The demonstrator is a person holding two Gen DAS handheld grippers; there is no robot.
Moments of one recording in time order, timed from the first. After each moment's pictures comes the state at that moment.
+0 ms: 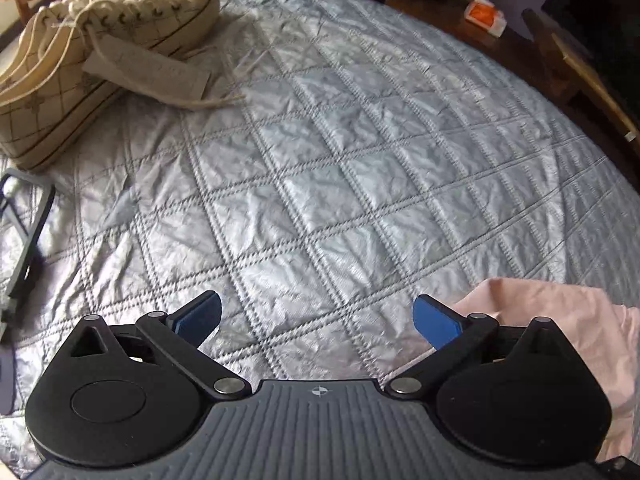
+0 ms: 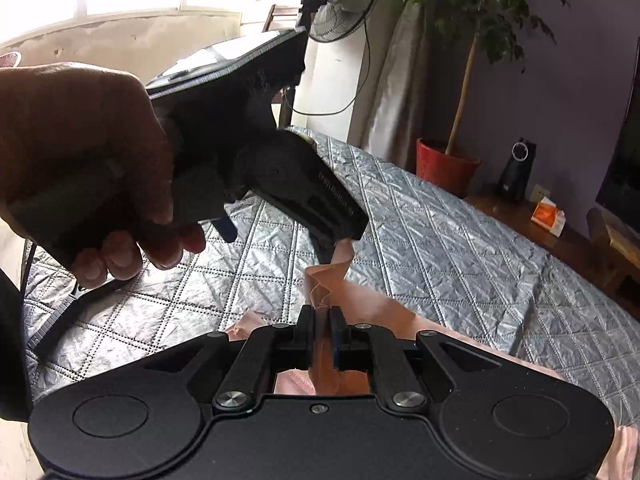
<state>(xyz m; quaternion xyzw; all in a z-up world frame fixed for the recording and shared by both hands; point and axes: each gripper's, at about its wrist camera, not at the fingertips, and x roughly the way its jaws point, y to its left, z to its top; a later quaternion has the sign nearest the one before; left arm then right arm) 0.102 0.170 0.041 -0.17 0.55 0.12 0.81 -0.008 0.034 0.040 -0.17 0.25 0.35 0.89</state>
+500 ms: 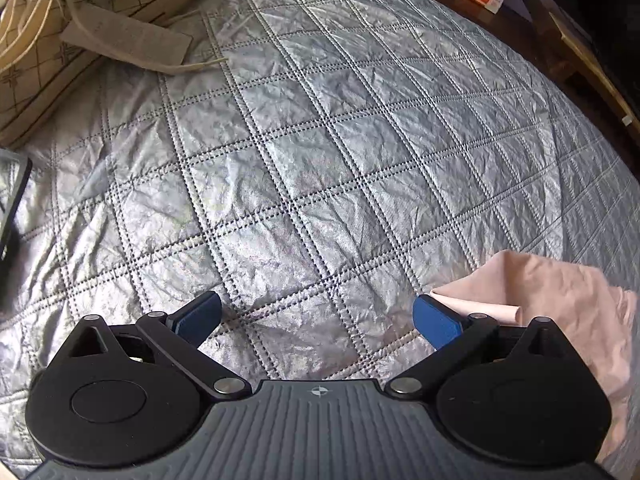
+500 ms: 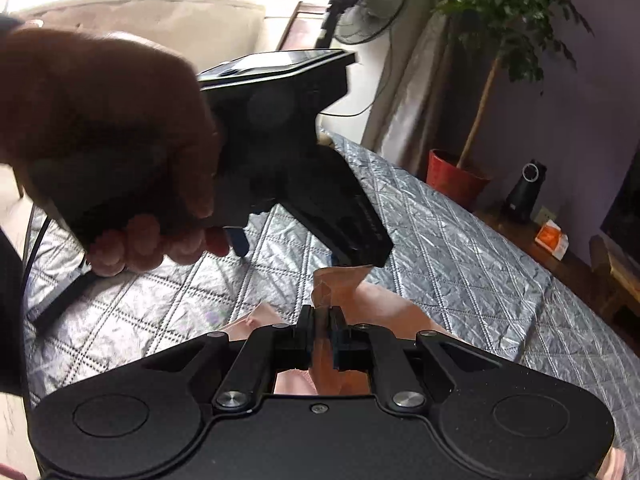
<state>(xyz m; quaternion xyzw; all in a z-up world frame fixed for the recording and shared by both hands) 0.101 0.162 0.030 -0.17 0.58 0.10 0.79 -0.023 0.046 0.034 -0.23 0.24 0.36 0.87</state>
